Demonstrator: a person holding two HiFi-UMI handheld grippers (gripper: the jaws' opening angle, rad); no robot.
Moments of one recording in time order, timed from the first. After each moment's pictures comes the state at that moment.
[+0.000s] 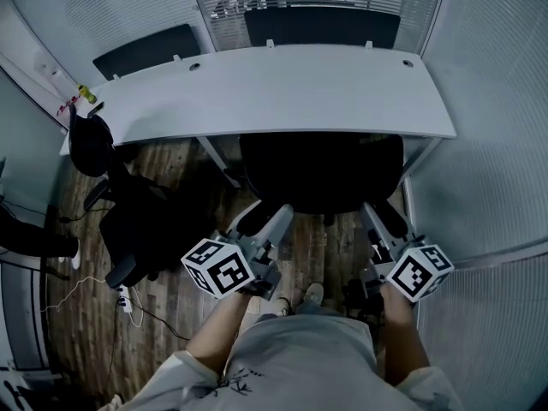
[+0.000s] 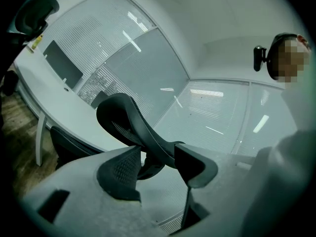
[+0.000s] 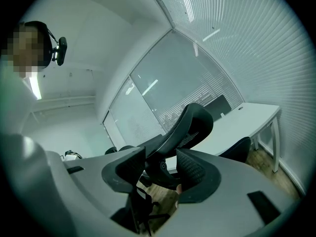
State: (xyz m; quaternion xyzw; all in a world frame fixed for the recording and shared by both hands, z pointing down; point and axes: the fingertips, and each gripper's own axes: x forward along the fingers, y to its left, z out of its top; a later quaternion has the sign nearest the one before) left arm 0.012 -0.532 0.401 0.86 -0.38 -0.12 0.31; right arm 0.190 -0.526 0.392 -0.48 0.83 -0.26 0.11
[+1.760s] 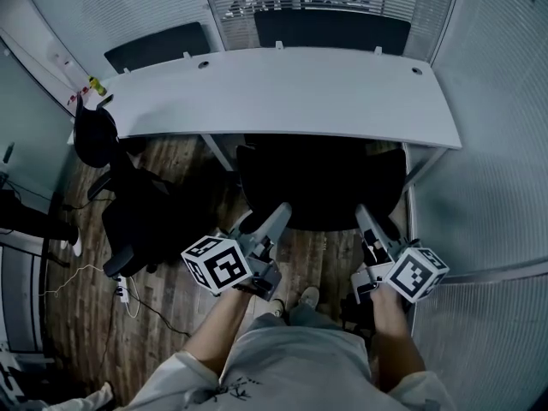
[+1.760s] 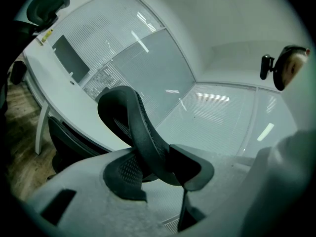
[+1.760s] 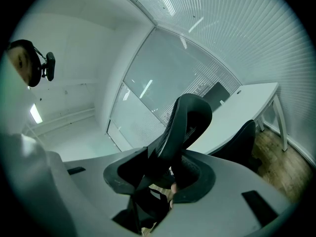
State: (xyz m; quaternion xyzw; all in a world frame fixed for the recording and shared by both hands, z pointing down) left arm 0.037 -0.526 0.404 0.84 -0.39 -0.14 0.34; right arm 0.205 -0.525 0.397 -0.44 0.82 -0.33 0.15
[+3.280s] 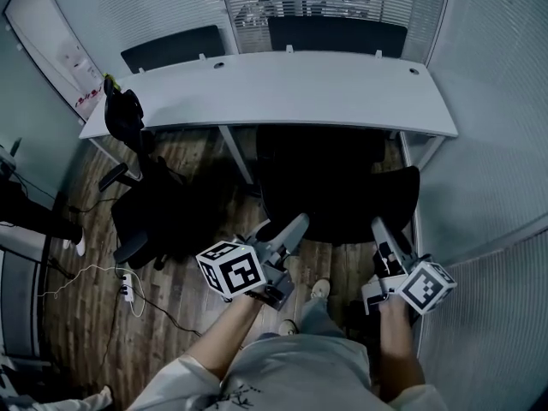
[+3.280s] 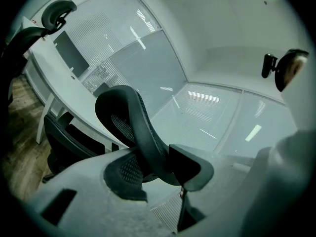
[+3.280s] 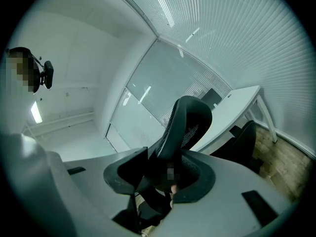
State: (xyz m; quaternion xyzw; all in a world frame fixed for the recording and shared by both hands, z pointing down) left arm 0.008 -0.382 0.401 0.86 -0.34 -0.14 0.36; right arm 0.175 -0.372 0.392 -0.47 0.81 -0.32 0.18
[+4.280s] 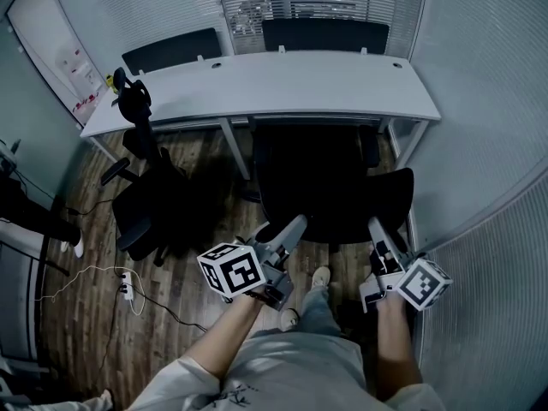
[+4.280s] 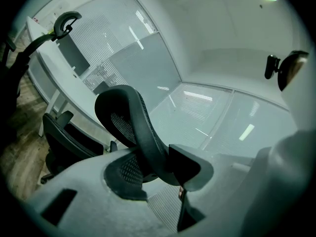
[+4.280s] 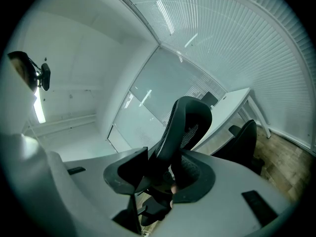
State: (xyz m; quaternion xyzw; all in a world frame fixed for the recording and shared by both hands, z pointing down) left arm -0.007 -0.252 0.404 0.86 -0.32 -0.14 0.36; right arm 0.158 -0.237 0.392 -0.47 0.80 -0.31 0.20
